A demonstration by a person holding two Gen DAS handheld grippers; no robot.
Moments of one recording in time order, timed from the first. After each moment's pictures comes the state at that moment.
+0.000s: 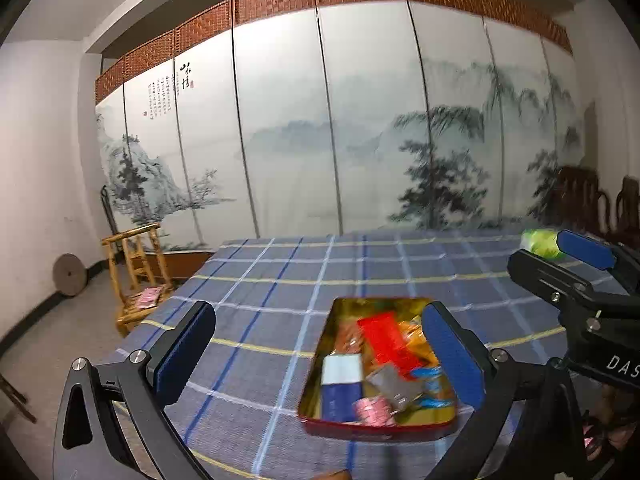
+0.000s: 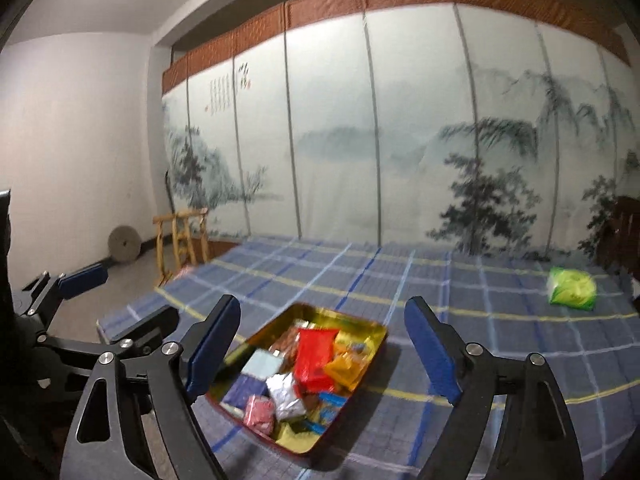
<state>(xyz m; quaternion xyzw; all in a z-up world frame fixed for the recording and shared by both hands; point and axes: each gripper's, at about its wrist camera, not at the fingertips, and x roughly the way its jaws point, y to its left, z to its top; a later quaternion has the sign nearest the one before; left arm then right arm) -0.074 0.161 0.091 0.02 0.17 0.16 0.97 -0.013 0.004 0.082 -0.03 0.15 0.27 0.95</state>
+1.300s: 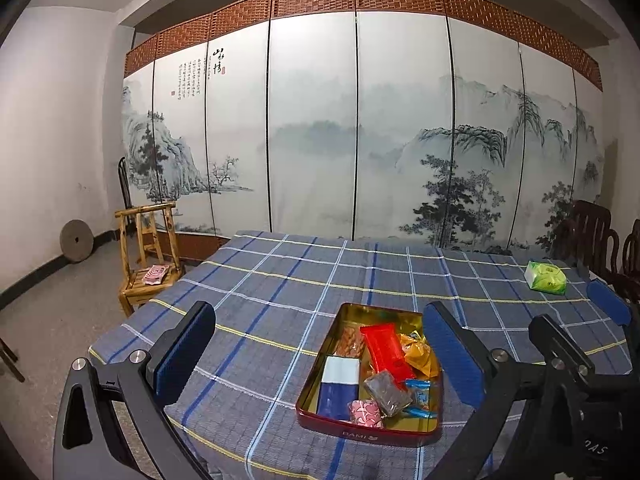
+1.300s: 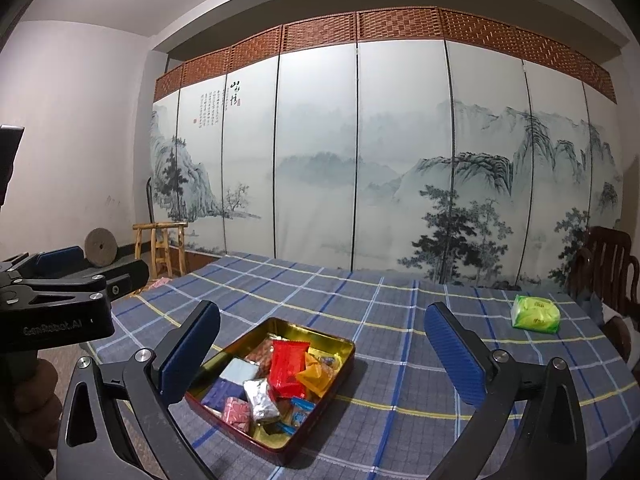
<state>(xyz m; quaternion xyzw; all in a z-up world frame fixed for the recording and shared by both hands) -0.086 0.168 0.107 -0.04 0.17 0.20 0.97 -0.046 -0.003 0.088 -0.06 0.11 0.23 0.97</state>
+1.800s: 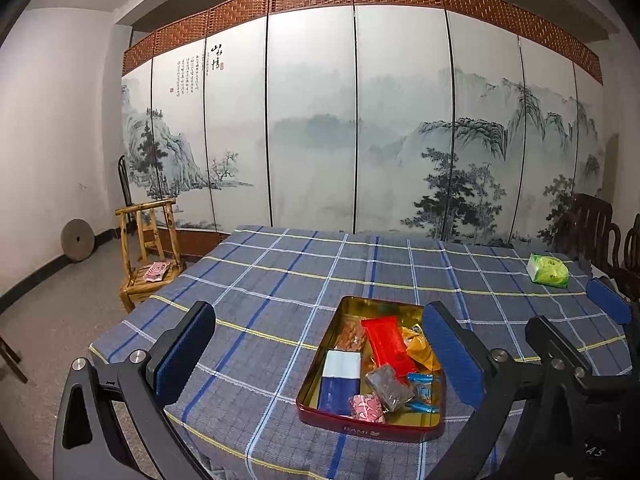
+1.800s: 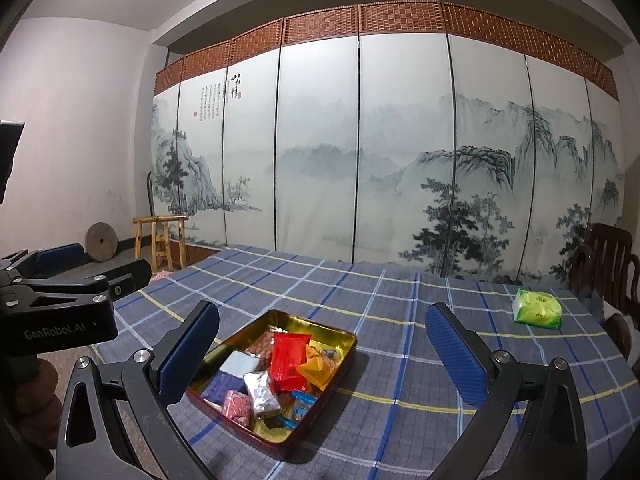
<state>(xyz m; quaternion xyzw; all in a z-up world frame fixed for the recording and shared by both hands) -0.082 0.166 0.101 -0.03 0.18 0.20 0.96 -0.040 0.000 0.083 -0.06 0.12 0.23 0.96</state>
